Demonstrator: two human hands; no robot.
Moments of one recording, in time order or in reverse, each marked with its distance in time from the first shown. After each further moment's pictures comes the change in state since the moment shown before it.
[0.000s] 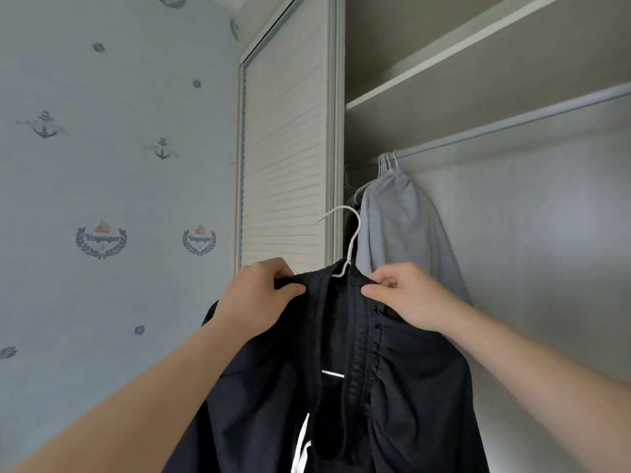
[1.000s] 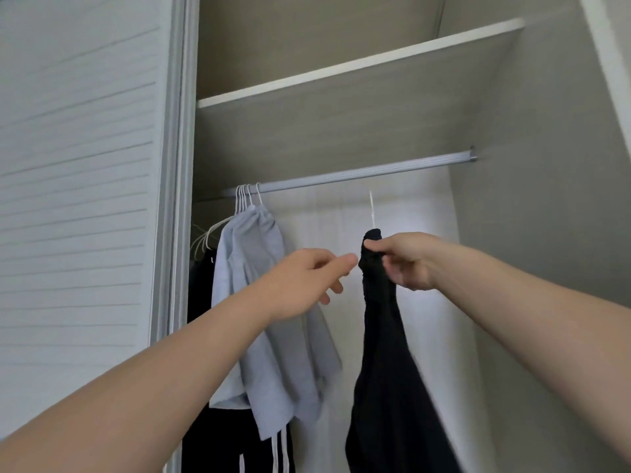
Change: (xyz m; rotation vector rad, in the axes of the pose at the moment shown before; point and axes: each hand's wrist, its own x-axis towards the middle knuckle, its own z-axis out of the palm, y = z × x) left_hand 0.245 0.102 0.193 -0.595 -0.560 0.566; right_hand 0.158 0.092 -0.148 0.563 0.595 0.706
